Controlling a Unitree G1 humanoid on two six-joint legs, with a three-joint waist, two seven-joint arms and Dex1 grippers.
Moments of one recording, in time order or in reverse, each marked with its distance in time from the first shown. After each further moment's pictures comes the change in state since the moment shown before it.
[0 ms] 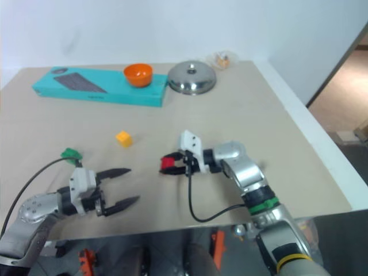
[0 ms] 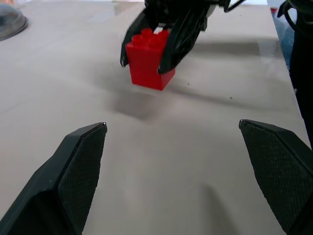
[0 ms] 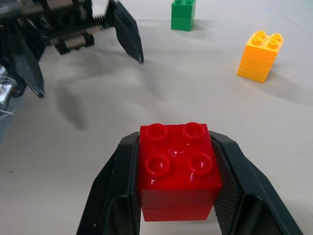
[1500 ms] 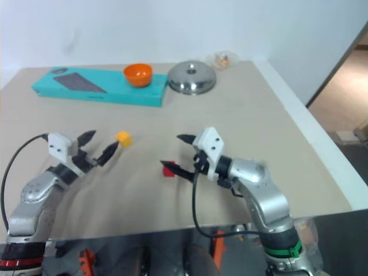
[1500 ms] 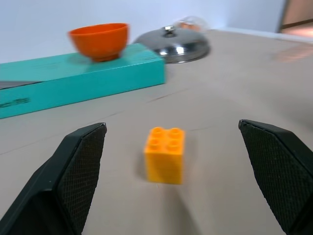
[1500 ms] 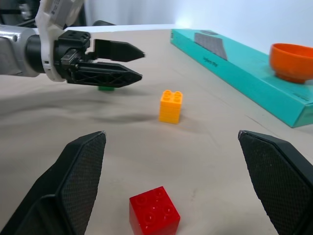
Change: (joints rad) left arm -0.193 -0.178 0.169 0.129 0.049 0.089 0.525; right arm 0.335 0.005 -0.208 -0.640 0.089 0.238 -0.463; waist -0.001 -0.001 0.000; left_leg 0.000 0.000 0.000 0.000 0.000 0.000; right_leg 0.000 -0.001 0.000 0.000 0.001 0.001
